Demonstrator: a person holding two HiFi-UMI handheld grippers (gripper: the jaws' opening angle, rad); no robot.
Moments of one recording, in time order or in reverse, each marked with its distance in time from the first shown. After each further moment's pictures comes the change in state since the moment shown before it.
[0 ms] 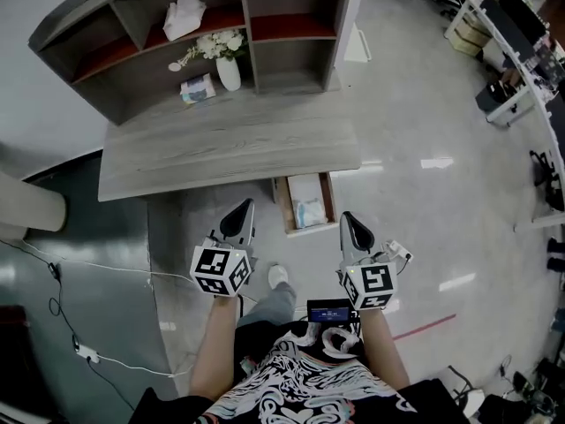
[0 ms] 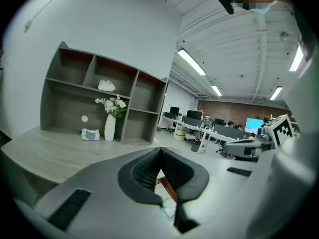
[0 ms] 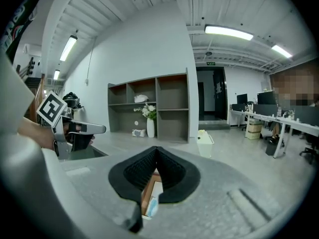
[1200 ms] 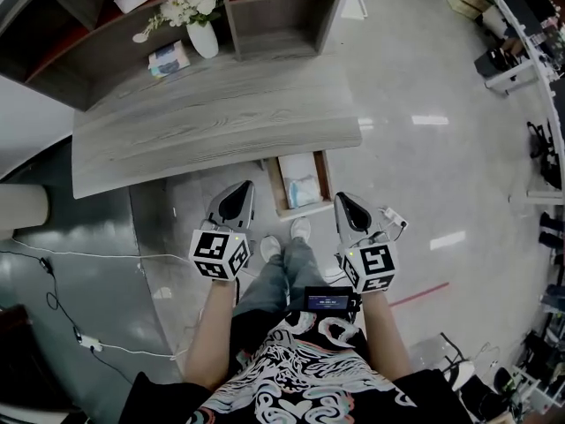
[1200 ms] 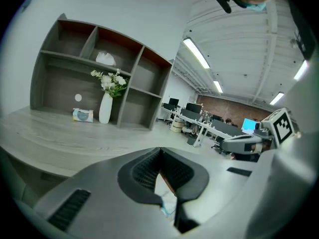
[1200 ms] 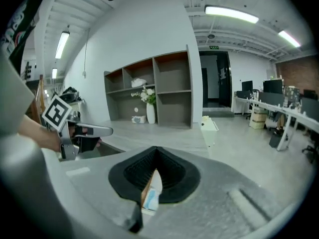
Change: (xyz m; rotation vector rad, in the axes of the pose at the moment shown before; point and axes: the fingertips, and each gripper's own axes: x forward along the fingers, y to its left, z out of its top) left arm 0.069 0.025 -0.057 -0.059 0.131 -0.042; right arm 0.057 -0.018 -0.041 0.017 0.157 0.048
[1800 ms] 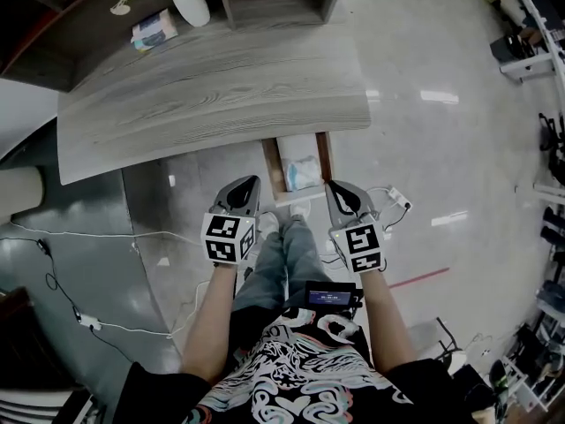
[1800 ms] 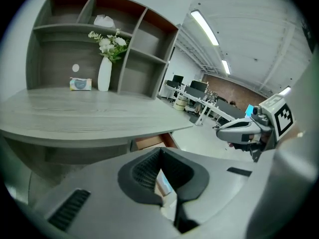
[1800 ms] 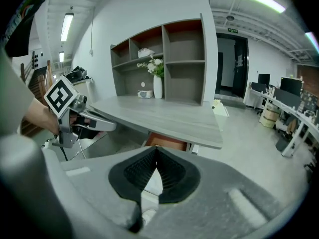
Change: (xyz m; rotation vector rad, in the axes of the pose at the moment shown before) left arm 0.042 0.008 -0.105 -0.016 0.268 0.031; right arm 0.052 -0.009 -0.084 -0.096 0.219 0.093
